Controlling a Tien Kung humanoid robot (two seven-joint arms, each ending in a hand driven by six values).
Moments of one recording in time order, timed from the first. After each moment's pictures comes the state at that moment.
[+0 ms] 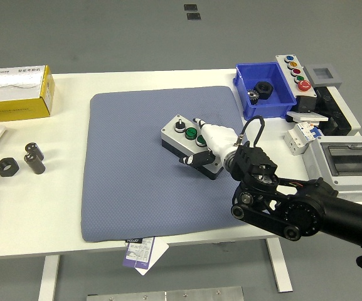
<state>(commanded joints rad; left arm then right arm) 0.04 0.35 -0.36 -0.26 0.23 0.10 0.11 0.79 -0.20 0.29 1.21 -1.66 -0.29 -0.65</state>
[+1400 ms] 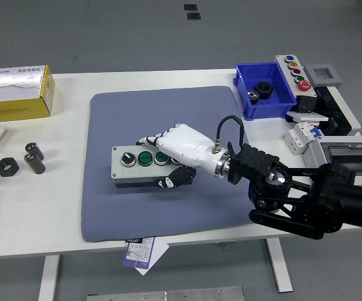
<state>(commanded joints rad) 0.04 0.34 -0.36 -0.26 0.23 0.10 0.11 0.91 -0.31 0.09 1.29 -1.82 -0.32 -0.08</state>
